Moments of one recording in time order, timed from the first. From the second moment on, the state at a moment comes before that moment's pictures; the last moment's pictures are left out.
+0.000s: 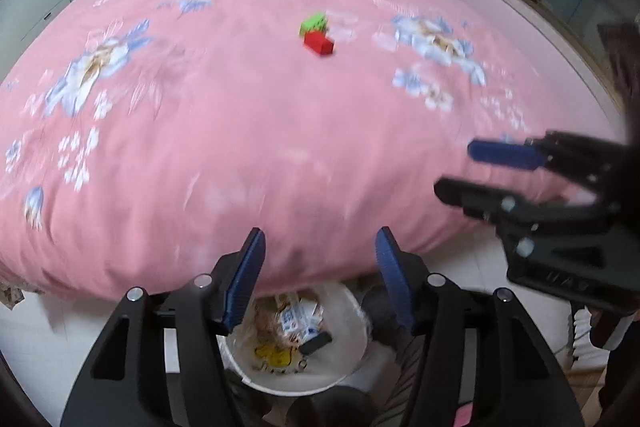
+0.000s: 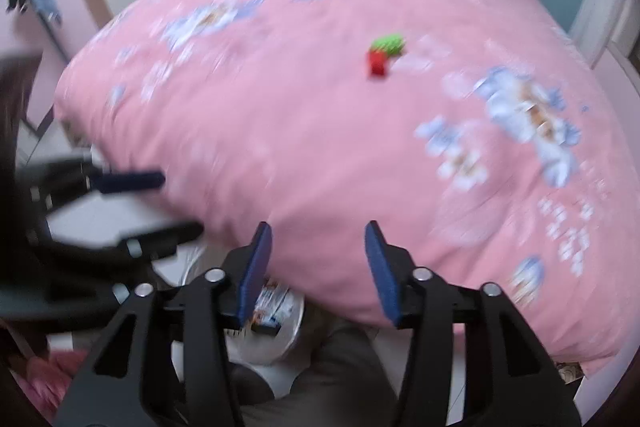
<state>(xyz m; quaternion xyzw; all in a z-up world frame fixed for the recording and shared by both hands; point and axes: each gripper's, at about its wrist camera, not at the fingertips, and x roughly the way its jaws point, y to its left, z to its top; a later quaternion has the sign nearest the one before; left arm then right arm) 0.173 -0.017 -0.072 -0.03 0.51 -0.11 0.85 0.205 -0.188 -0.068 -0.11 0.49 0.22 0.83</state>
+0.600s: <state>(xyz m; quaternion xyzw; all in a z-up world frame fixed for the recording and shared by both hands) 0.310 -0.044 -0.081 -0.13 0.48 -0.09 0.87 0.407 -0.186 -0.034 0.03 0.55 0.20 0.81</state>
